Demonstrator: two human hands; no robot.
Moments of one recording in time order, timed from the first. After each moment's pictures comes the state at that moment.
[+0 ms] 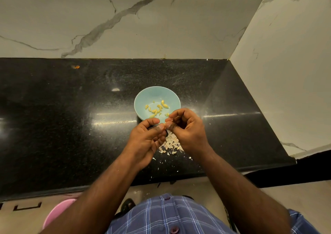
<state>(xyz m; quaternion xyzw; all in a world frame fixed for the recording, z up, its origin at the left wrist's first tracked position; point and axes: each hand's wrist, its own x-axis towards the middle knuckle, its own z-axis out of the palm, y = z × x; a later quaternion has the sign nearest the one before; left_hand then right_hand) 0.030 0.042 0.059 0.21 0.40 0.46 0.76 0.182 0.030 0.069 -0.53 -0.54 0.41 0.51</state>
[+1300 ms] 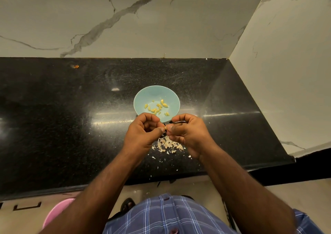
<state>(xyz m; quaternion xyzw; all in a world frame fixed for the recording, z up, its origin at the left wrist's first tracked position) 0.021 0.042 0.053 0.45 0.45 0.47 0.61 0.184 0.032 0.089 -0.58 -0.28 0.62 0.46</state>
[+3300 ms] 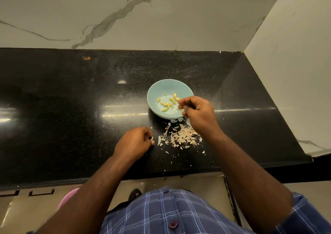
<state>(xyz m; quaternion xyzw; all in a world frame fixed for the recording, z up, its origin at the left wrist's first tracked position) -0.044 0.055 0.011 0.67 0.65 0.08 0.34 0.176 0.073 0.066 -0.65 -0.52 0.39 0.41</state>
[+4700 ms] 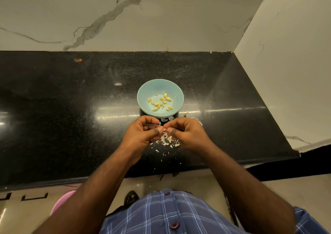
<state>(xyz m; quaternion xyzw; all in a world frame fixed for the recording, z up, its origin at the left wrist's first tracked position) 0.006 0.037 0.046 0.37 0.51 0.39 0.68 0.184 0.021 0.054 -0.59 -0.55 0.48 0.34</state>
